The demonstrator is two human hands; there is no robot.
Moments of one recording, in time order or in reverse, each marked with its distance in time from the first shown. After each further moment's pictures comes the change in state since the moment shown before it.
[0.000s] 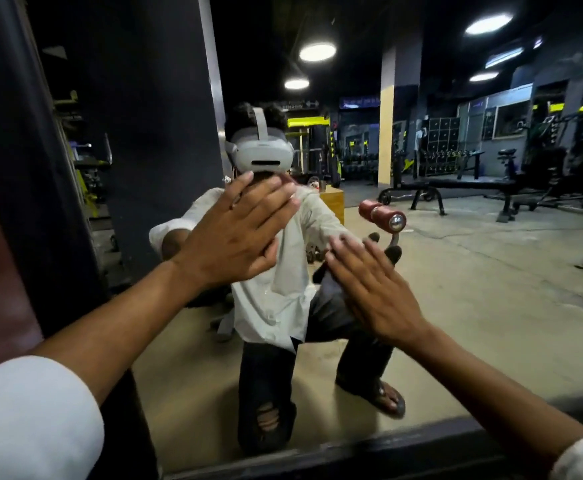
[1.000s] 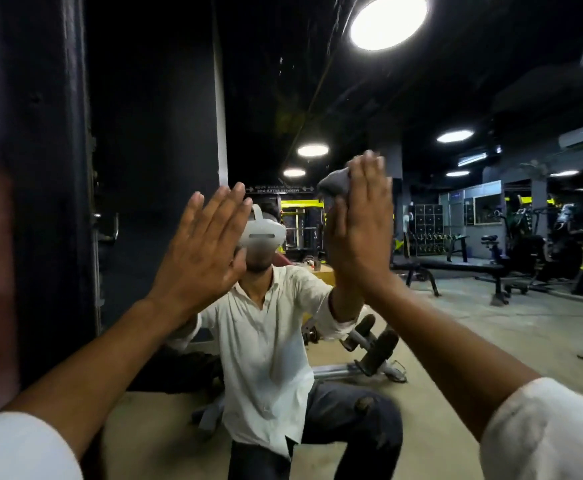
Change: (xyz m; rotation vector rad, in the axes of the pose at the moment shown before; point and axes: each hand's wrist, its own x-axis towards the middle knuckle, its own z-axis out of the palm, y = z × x) left_hand 0.027 -0.090 -0.003 0.091 0.043 -0.358; right_hand 0.222 0.061 -0.066 0.083 0.524 0.526
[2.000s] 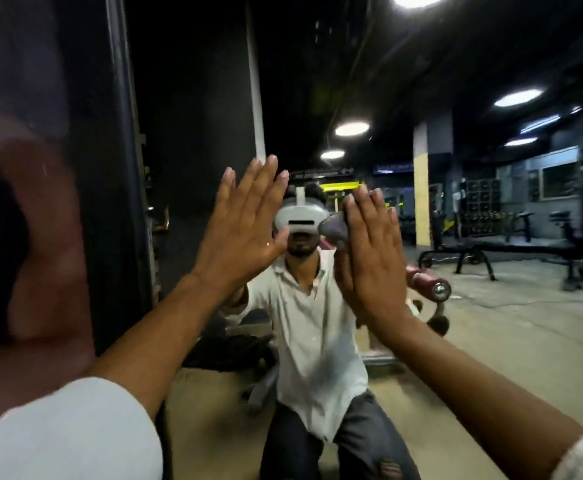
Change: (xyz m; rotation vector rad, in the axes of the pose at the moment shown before) left_hand 0.008 -0.004 -0.016 0.059 -0.097 -0.025; right_hand -0.081 -0.024 0.012 0.034 -0.140 -0.156
